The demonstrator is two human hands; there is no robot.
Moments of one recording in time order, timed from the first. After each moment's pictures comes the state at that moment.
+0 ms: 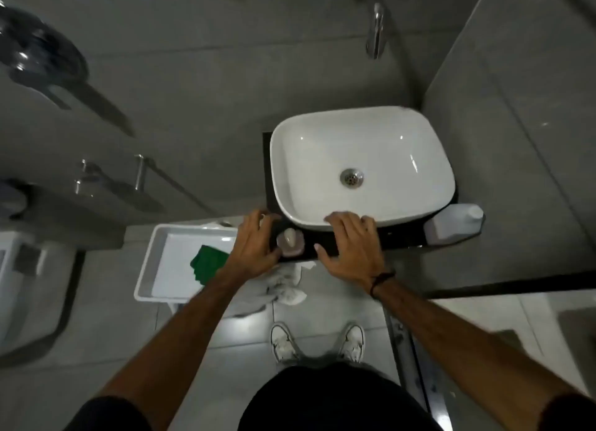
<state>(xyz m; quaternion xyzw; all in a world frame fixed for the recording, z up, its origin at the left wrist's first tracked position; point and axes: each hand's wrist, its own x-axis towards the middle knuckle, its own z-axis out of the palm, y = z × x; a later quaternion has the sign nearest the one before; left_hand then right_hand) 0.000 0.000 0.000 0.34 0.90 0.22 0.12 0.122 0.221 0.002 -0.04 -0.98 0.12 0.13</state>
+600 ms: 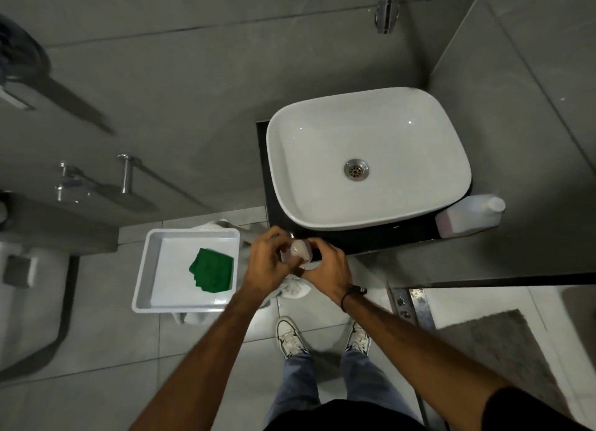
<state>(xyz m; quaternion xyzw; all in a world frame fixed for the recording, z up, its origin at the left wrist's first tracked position) 0.008 0.016 -0.025 0.27 0.85 0.43 0.14 0.102 0.155 -0.067 -0.25 -0.84 0.48 0.02</state>
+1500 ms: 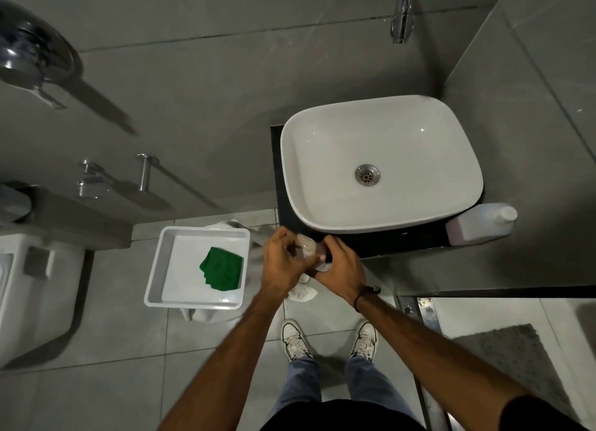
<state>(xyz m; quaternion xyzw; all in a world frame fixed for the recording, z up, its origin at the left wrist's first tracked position) 0.021 0.028 -0.035 0.13 0.85 0.50 0.14 0.104 0.164 -0.065 -0.19 -0.89 0.41 0.04</state>
